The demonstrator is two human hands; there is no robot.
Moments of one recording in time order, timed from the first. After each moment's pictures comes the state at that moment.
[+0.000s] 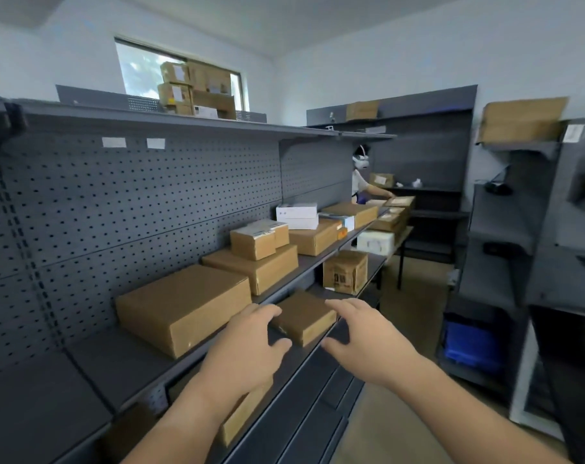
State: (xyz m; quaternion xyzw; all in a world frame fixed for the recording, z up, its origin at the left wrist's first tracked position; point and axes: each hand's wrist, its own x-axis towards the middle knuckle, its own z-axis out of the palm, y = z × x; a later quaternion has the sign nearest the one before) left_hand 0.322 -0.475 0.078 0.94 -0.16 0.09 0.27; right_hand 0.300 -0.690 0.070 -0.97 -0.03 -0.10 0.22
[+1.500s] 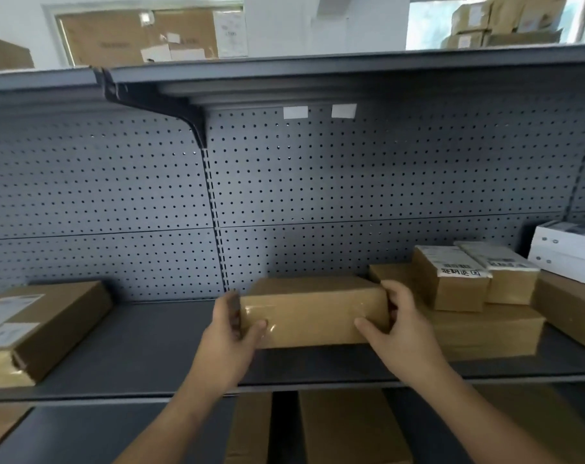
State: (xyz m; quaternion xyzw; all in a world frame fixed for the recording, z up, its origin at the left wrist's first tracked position) left_hand 0.455 -0.385 0.024 0.78 0.30 0.35 0.43; right_hand 0.653 -0.593 0.028 -0.79 -0.35 0.00 0.51
